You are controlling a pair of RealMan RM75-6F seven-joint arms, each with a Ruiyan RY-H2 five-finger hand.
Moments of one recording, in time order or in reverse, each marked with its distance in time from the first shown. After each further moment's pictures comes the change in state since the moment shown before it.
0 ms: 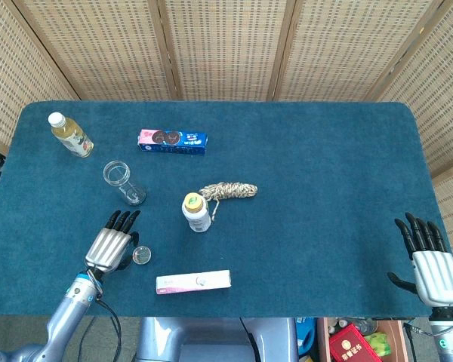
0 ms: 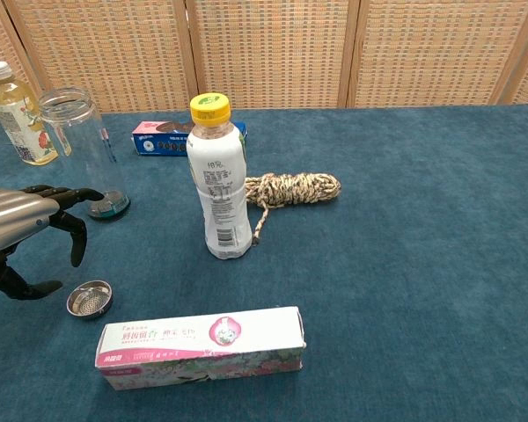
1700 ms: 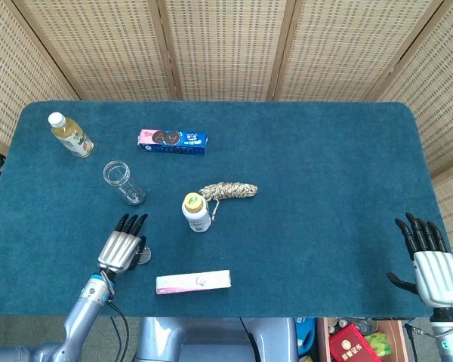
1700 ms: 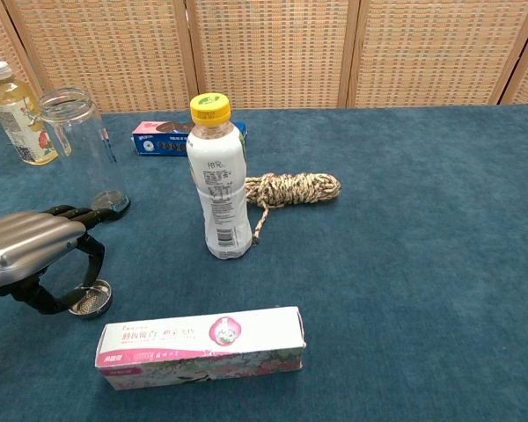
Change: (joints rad) left arm -0.039 -0.126 0.031 0.106 -0.059 0.035 0.036; right arm -0.002 0.011 -0.001 -0.007 -0.012 0.009 0.036
